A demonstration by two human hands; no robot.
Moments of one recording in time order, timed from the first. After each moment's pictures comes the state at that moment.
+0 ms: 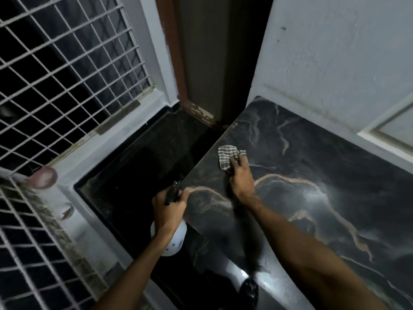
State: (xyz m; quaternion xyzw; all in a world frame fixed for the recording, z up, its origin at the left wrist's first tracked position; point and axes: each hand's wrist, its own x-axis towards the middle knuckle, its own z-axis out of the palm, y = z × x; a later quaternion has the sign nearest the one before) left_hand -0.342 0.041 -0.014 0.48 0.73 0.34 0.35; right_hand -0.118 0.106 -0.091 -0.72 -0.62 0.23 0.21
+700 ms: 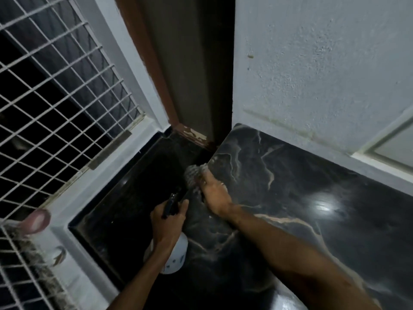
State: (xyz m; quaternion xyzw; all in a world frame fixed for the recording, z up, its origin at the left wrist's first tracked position) left_hand -0.258 0.148 -0.015 0.48 0.74 0.32 0.35; right_hand -0.097 0.210 -0.102 -0.59 -0.75 0.24 0.21
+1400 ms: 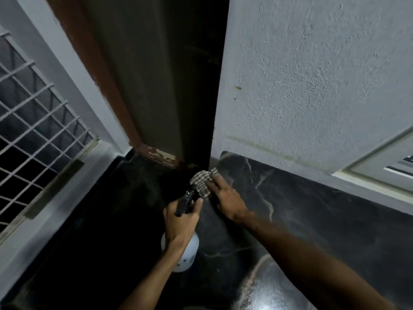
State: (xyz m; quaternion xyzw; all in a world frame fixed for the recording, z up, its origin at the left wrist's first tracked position) left_hand -0.222 0.305 -0.017 0.59 0.62 0.31 0.41; right_hand -0.032 0.308 -0.098 -0.67 -0.70 0.19 0.13
